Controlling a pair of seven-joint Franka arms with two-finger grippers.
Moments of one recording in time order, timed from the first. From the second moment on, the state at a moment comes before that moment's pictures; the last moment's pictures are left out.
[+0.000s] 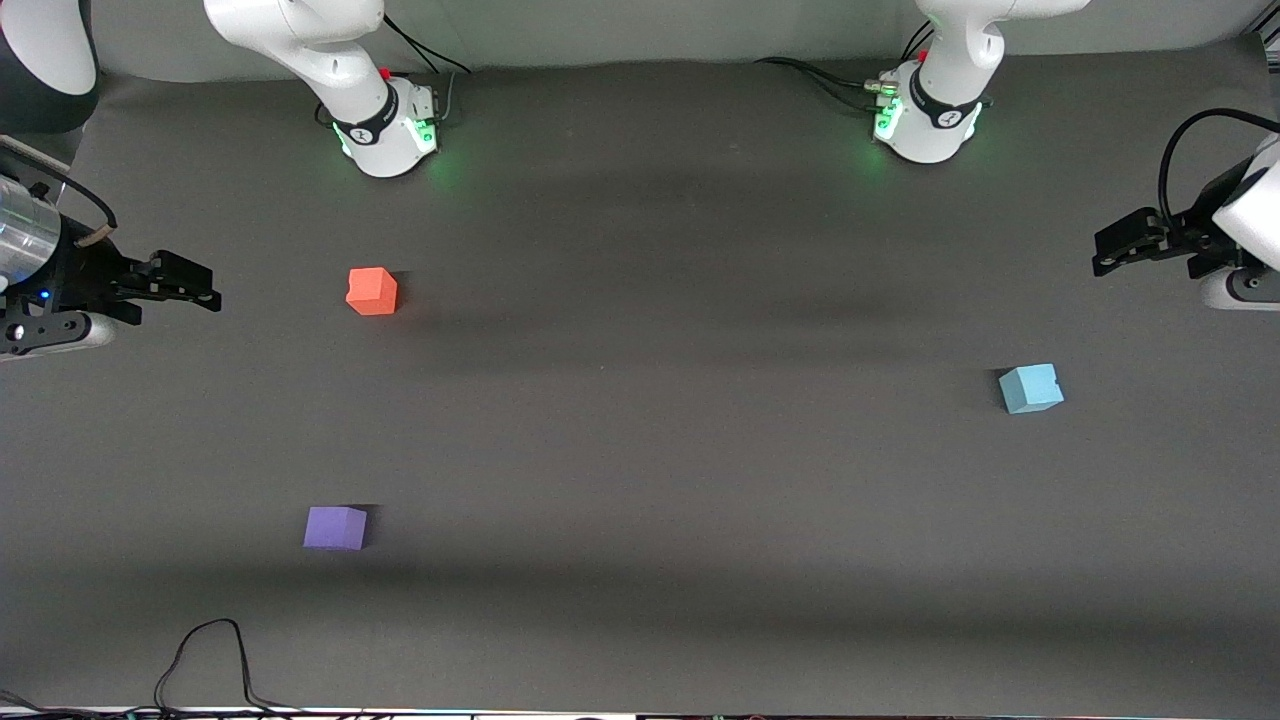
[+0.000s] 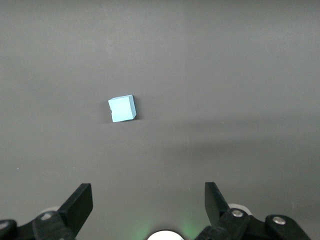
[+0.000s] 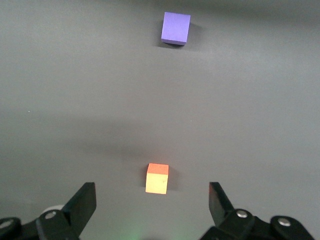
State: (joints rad) left arm -0.01 0.01 -0.02 -1.57 0.00 1.48 0.02; right arm 0.07 0.03 -0.07 -1.62 0.03 1.57 -0.11
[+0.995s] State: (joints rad) left arm 0.13 0.01 0.00 -1.62 -0.01 1.53 0.16; right arm 0.07 0.03 -0.07 -1.62 0.03 1.57 -0.11
